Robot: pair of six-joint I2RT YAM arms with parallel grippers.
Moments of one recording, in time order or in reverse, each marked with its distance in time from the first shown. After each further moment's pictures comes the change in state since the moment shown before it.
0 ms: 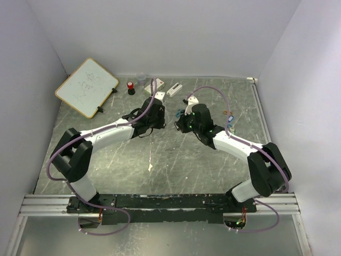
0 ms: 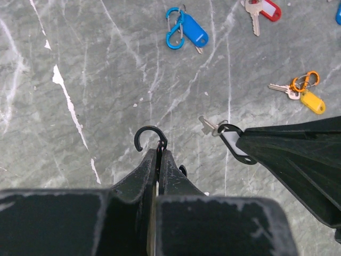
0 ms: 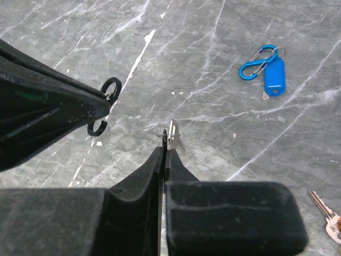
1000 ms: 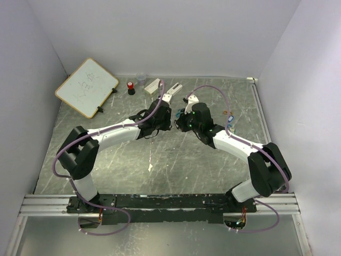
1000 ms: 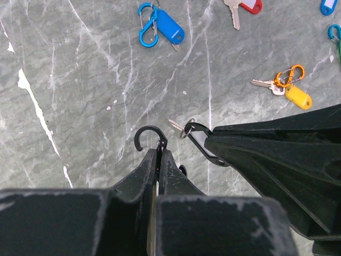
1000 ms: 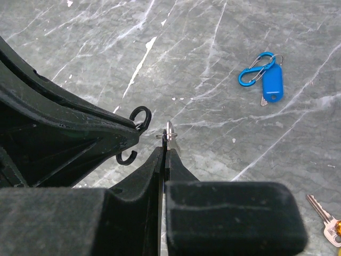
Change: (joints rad) left arm -0.061 0.058 0.047 0.011 -0.010 -0.014; right arm 0.000 0.000 0.015 -0.001 0.004 0.003
